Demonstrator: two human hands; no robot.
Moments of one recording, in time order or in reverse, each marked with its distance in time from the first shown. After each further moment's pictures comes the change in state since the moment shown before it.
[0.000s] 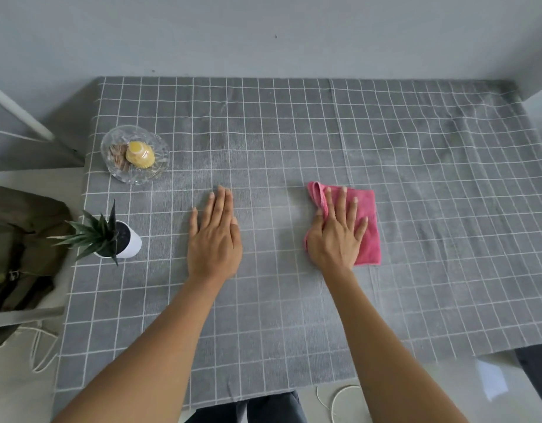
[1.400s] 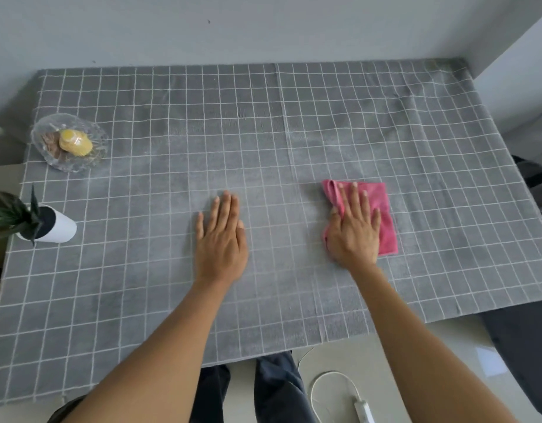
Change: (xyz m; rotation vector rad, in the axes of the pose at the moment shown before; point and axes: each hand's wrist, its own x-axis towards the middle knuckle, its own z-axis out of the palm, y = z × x) left_hand -0.041 0.118 0.028 -0.018 -0.027 0.037; right_hand 0.021 0.152 -0.049 -0.103 -0.014 -0.121
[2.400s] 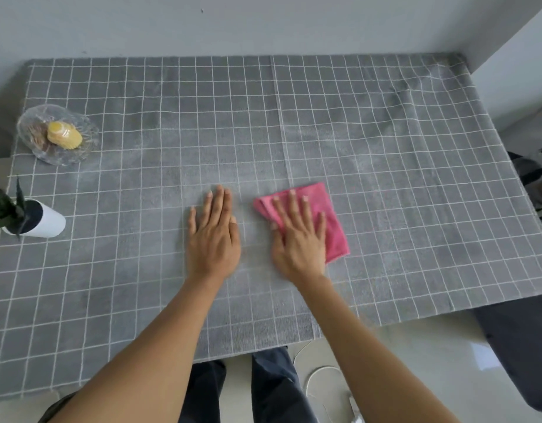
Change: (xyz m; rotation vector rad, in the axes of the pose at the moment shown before) left_hand 0.000 0.000 0.001 0.040 0.015 -0.012; right_hand -0.043 -0.067 0.013 0.100 -0.070 -0.212
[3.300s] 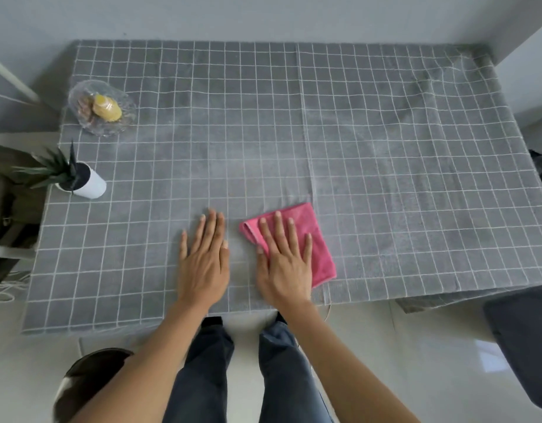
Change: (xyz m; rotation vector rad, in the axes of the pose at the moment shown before) left_hand -0.101 -0.045 -0.014 -0.034 -0.075 -0.041; right_hand -0.089 -0.042 0.036 -0.018 -0.054 -0.079
